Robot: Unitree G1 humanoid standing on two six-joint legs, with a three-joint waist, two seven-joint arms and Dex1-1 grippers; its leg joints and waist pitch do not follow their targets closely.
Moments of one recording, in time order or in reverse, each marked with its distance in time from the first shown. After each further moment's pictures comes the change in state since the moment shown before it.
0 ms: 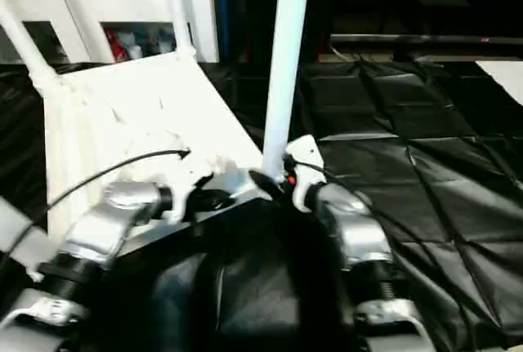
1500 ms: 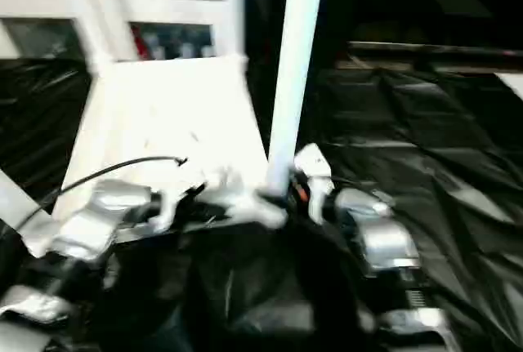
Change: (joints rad) left arm -0.034 -0.061 -0.012 0.070 0.007 0.019 0.087; right arm 0.005 0.028 -0.019 -0.010 -0.028 0.022 -0.138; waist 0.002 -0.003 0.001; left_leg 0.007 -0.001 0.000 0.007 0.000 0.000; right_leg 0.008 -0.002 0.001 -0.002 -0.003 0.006
